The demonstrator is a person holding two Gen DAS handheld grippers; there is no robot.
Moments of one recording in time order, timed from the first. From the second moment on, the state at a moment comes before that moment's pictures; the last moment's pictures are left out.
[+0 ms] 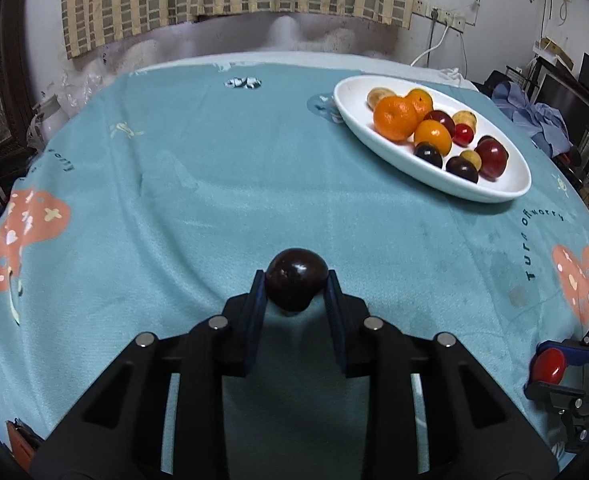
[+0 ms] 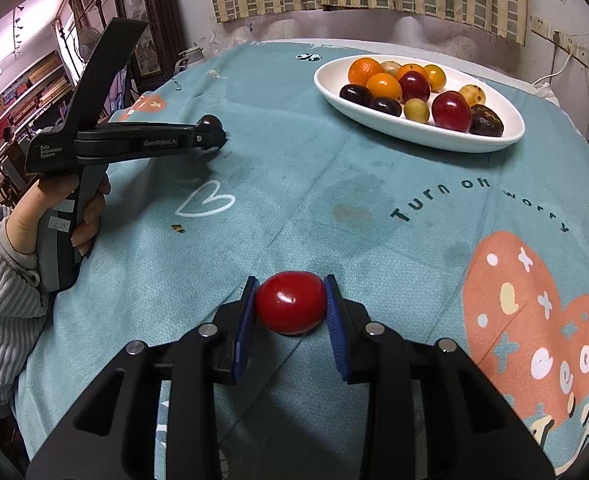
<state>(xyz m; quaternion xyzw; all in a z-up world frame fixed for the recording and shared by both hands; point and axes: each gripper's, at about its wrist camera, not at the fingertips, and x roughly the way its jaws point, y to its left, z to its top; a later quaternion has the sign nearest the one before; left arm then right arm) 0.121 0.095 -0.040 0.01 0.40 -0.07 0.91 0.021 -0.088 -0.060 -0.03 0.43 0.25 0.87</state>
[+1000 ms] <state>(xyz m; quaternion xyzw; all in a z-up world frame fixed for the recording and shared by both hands) 0.226 -0.023 -0.002 0.02 0.36 -0.17 0.92 0.223 -0.154 0.004 0.07 0.37 0.14 0.92</state>
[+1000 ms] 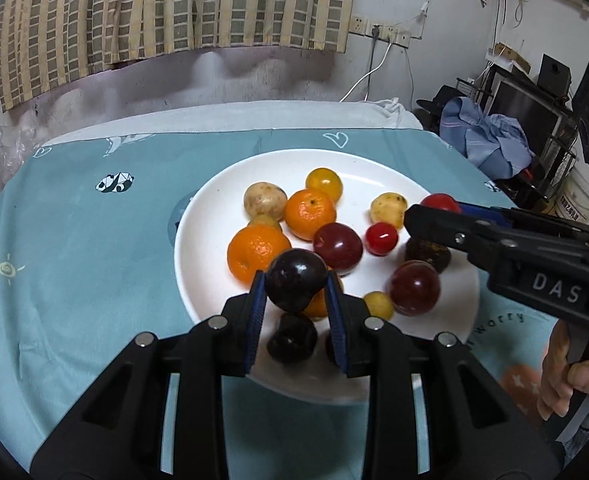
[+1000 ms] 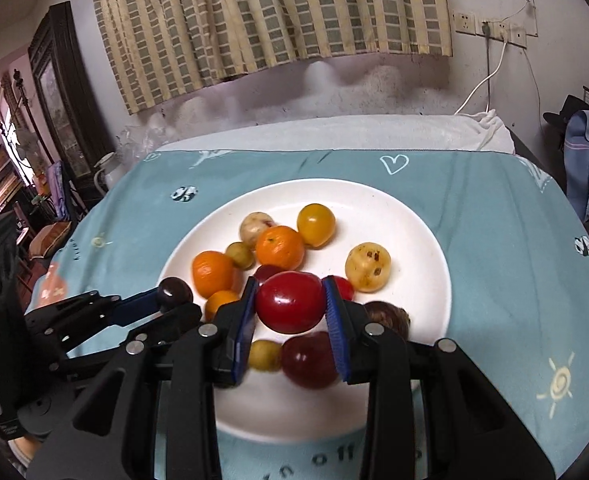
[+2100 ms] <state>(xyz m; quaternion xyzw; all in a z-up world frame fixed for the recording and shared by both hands) 0.169 -0.021 0.012 0.04 0.31 -0.10 0.94 0.155 -0.136 0.027 -0.03 0.30 0.05 0.95</state>
